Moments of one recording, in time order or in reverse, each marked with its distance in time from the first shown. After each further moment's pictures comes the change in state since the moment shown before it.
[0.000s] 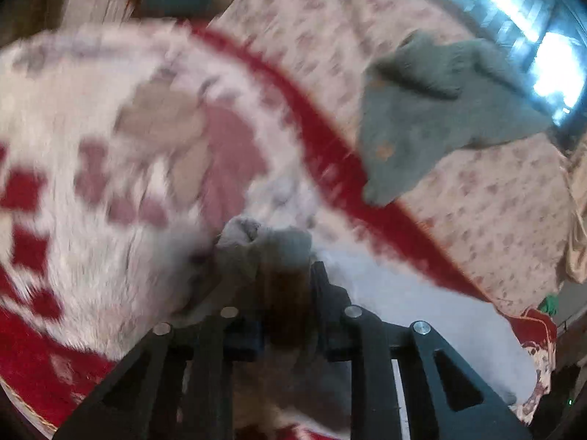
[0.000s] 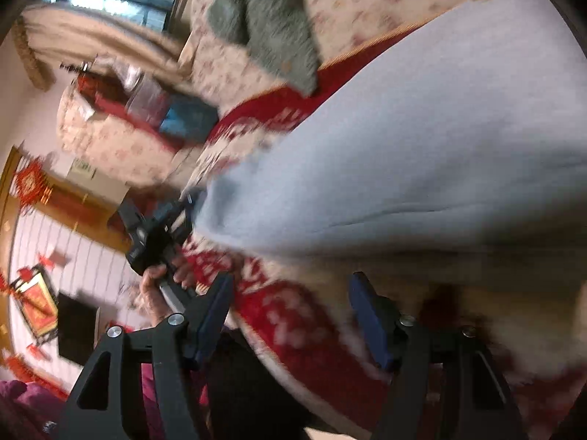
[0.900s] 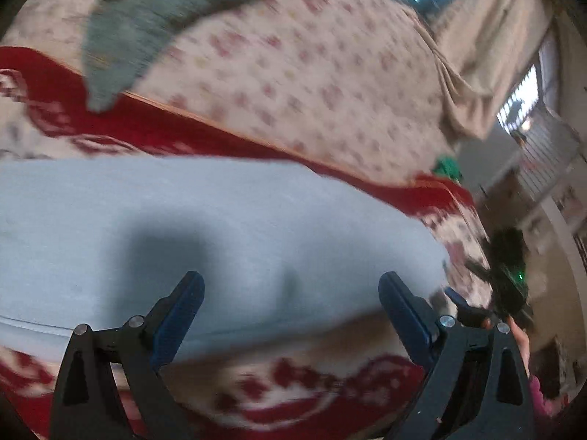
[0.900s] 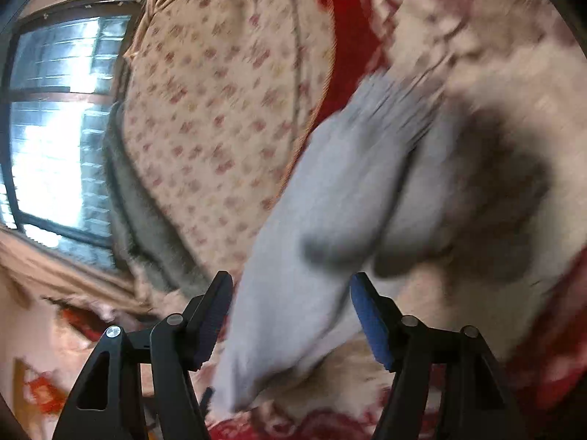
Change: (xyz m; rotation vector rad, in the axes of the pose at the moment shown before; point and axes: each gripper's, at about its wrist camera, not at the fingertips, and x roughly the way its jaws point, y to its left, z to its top) left arm -0.021 -0.270 -0.150 0.414 0.287 -0.461; right arm -0.279 -0.166 0.023 0.529 -0.575 -0.169
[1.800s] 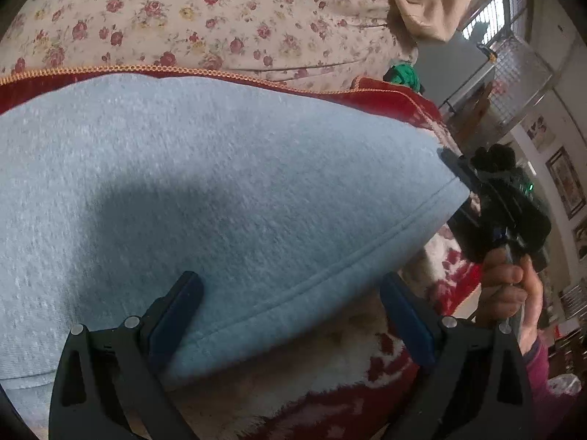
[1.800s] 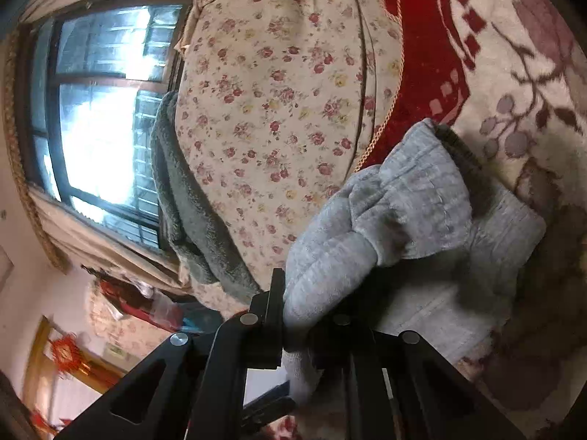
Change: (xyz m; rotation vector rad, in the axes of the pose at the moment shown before) left arm 0.145 -0.107 -0.027 0.139 0.253 -0.155; right arm 0.030 0.010 0.049 -0.126 0.043 0.286
